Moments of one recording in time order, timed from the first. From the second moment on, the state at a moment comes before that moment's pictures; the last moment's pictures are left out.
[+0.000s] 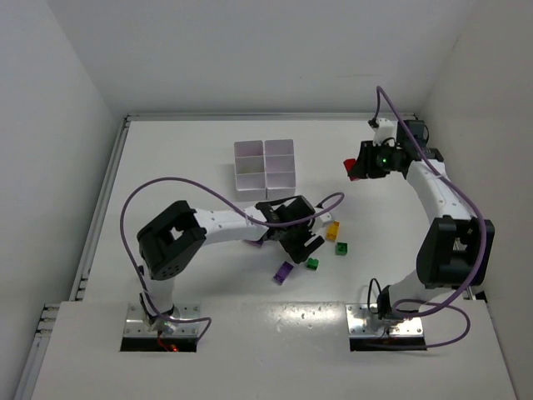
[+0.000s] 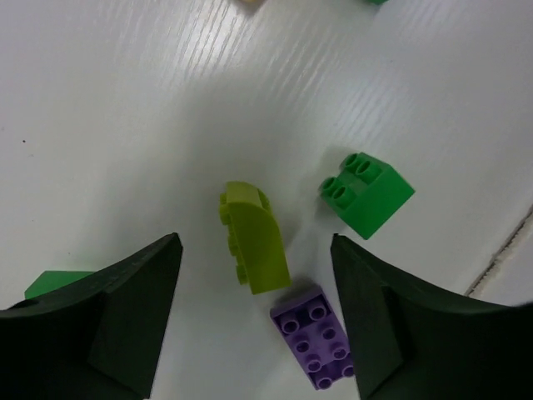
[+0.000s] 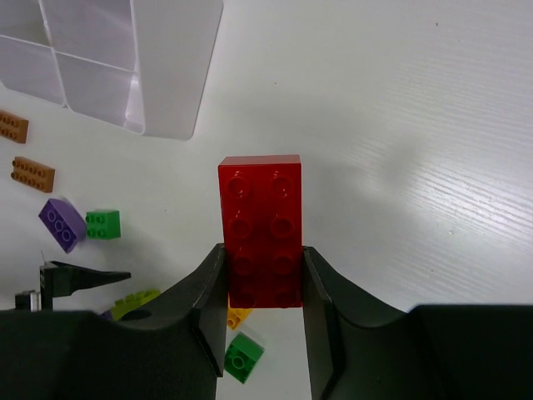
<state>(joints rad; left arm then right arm) -1.01 1.88 1.23 -0.33 0.13 -0.03 -0.08 1.56 1.20 -0.53 -0.53 -0.11</state>
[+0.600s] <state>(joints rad) -0.87 1.77 1.14 -0.34 0.19 -0.07 -0.03 1.62 1.29 -0.54 -0.59 -0.12</state>
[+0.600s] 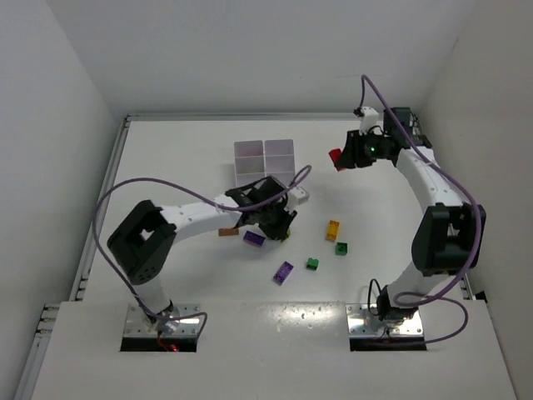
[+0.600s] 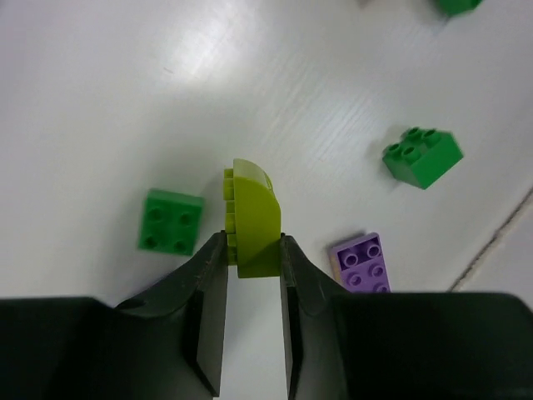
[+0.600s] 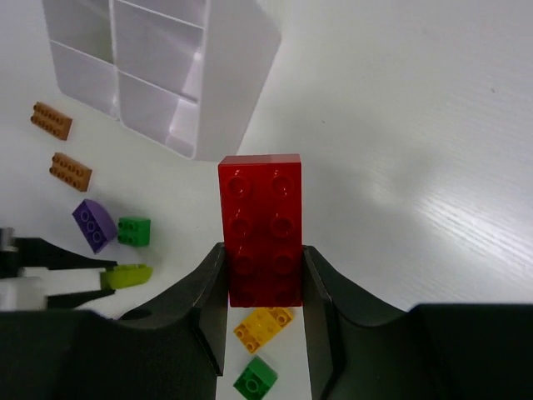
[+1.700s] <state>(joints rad) -0.13 1.53 1.33 -0.33 0.26 -0.22 0.54 2.24 2.07 -0.45 -0.28 -0.61</state>
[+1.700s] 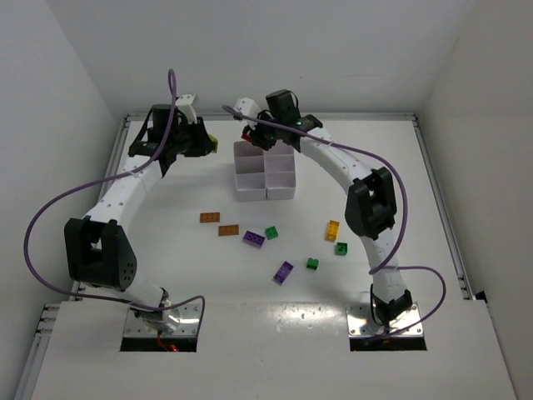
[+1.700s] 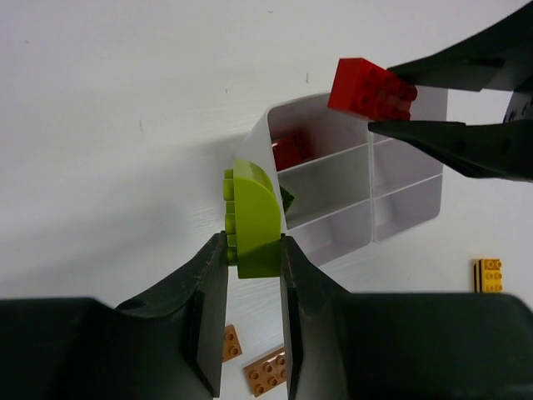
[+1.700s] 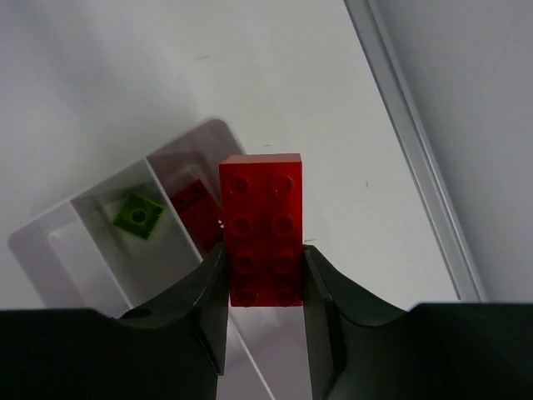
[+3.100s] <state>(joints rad) -0.29 1.68 1.36 -0.28 0.33 -0.21 0.52 2.01 1.85 -0.39 -0.18 -0.51</state>
